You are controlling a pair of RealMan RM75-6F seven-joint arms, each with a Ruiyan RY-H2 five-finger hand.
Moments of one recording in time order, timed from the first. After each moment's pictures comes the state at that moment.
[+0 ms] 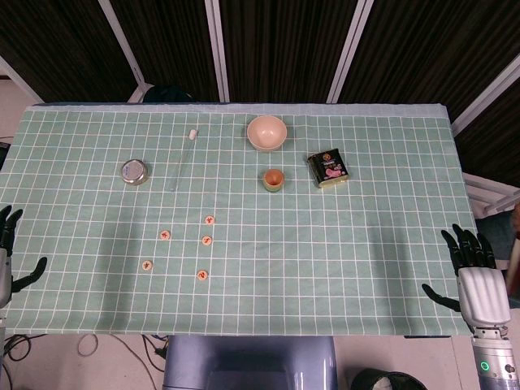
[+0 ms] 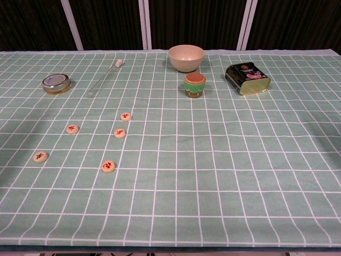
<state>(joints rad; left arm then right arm) -0.09 -1.17 -0.14 -1.69 1.37 1.54 0.14 0.07 -1.21 0.09 -1.59 -1.52 1.56 -0.13</state>
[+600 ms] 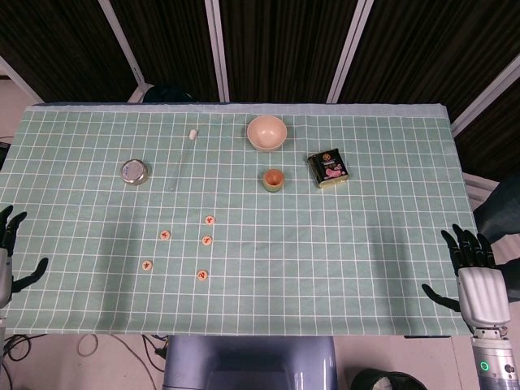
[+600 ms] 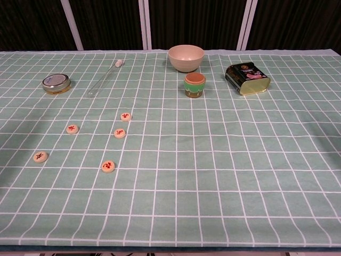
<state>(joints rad) -0.09 -1.17 -0.13 -1.69 1.38 1.53 0.13 0.06 -1.21 0.09 -1.60 -1.52 1.56 -0.13</state>
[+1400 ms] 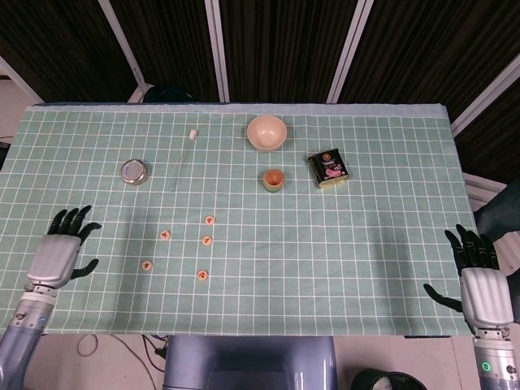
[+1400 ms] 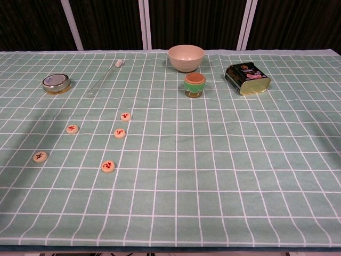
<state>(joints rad) -0.29 -1.23 -0.10 -1.63 1.36 1.18 0.31 0.06 -1.21 0.10 -1.61 -1.50 1.56 -0.12</state>
